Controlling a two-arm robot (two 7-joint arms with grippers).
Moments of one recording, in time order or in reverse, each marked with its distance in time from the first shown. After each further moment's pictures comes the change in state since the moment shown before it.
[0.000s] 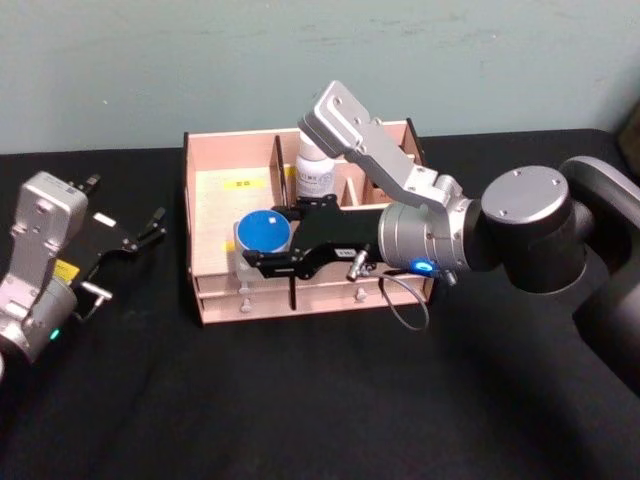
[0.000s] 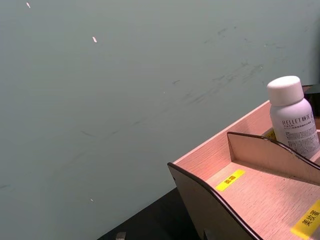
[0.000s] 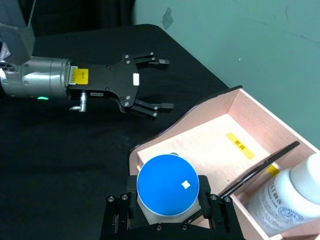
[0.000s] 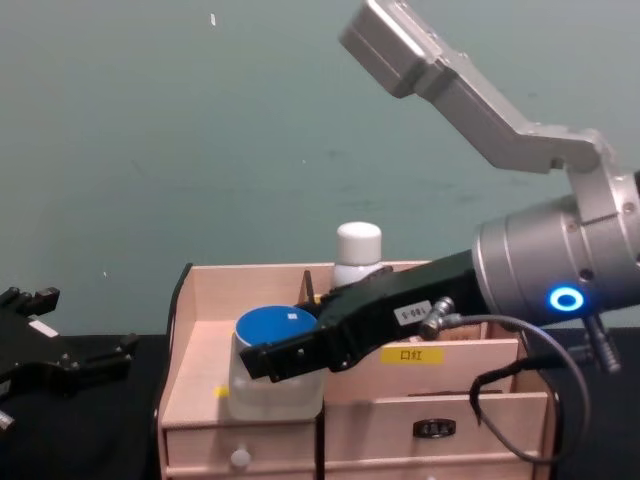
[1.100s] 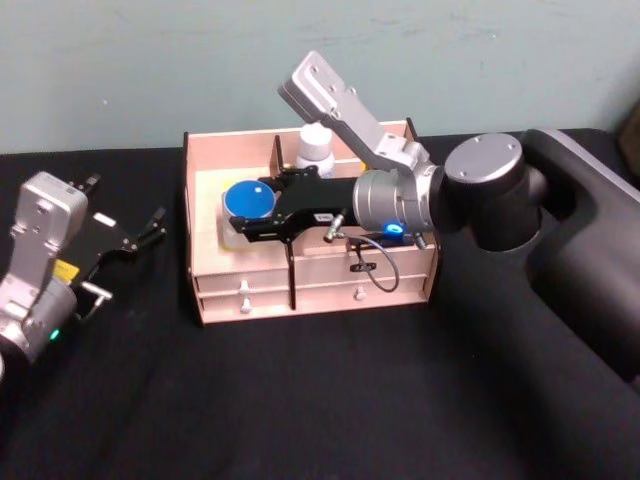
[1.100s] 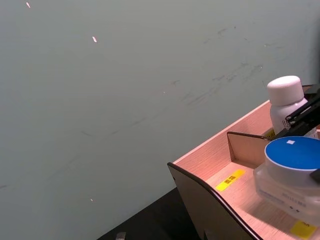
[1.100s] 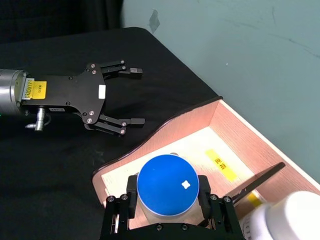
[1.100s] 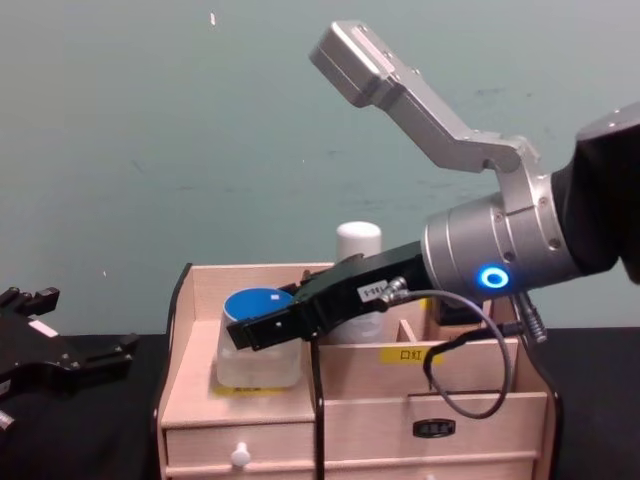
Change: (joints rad) left arm 0.000 0.000 0.000 0.000 0.000 0.000 0.000; right arm 0.140 -0.115 -0.030 0.277 -0.008 -0.095 0.029
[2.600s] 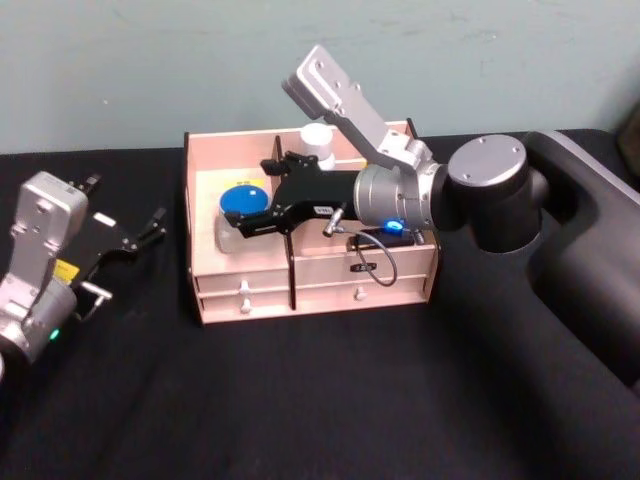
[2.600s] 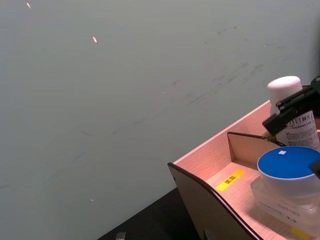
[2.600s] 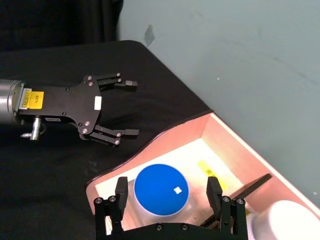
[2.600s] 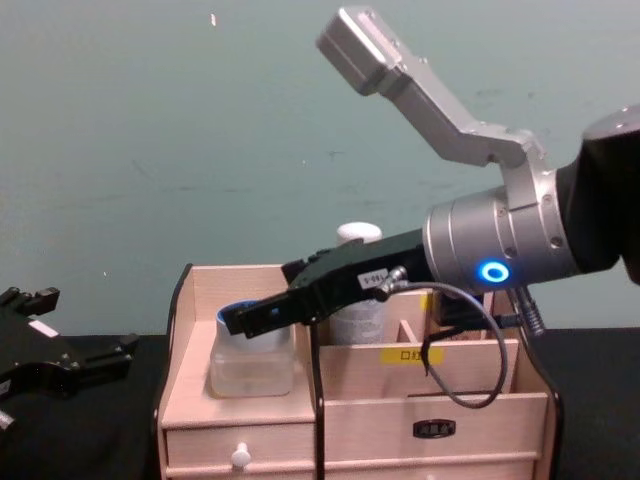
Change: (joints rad) left arm 0.000 0.000 0.000 0.000 0.000 0.000 0.000; right arm -0.014 -0.003 0.018 -0.007 -0.013 -0.058 -0.018
